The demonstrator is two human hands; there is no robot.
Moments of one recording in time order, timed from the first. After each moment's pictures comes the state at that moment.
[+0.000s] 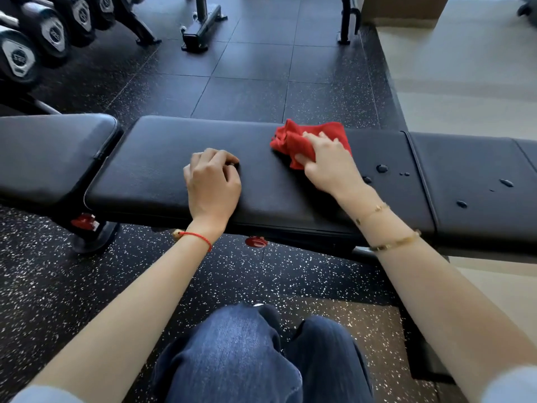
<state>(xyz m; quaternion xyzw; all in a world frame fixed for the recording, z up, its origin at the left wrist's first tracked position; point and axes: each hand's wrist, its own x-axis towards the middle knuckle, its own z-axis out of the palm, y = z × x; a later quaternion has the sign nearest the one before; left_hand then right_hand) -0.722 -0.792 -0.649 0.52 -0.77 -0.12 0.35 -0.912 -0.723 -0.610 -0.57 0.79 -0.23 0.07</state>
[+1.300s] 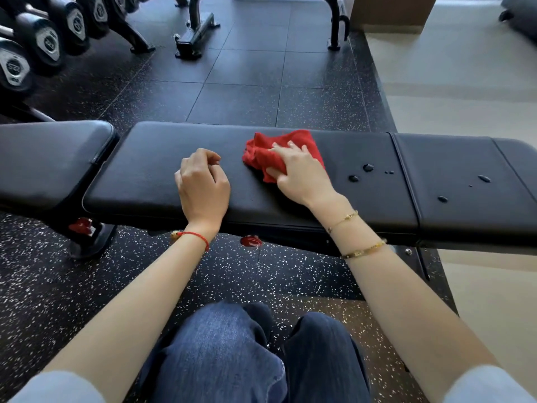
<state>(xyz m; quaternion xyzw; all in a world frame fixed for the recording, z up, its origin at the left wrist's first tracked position) -0.720 -0.785 -0.647 0.53 -0.72 -0.15 0.42 -0.882 -0.718 -0.616 -0.61 0.76 -0.23 0.08</state>
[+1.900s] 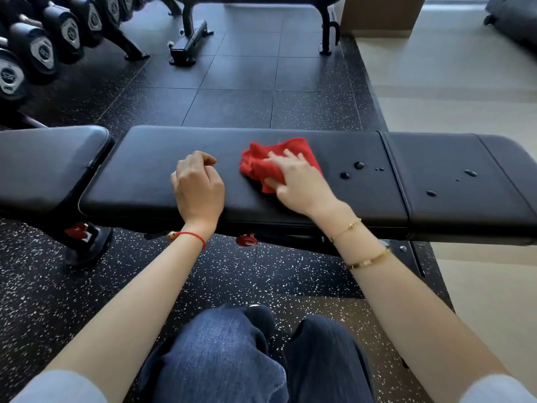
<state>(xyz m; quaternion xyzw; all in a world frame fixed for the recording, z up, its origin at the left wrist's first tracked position) -0.719 -0.784 -0.647 0.53 -0.73 -0.13 0.42 -0.880 -0.695 -0.616 -0.63 0.75 -0.21 0.09</state>
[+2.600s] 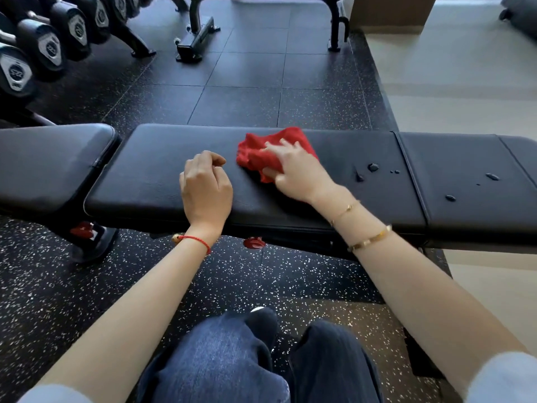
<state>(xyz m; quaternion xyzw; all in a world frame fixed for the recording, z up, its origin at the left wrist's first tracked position) -0.719 -0.786 -0.648 0.51 -0.73 -0.14 0.42 -0.884 -0.731 -0.616 -0.65 0.73 -0.20 0.08</state>
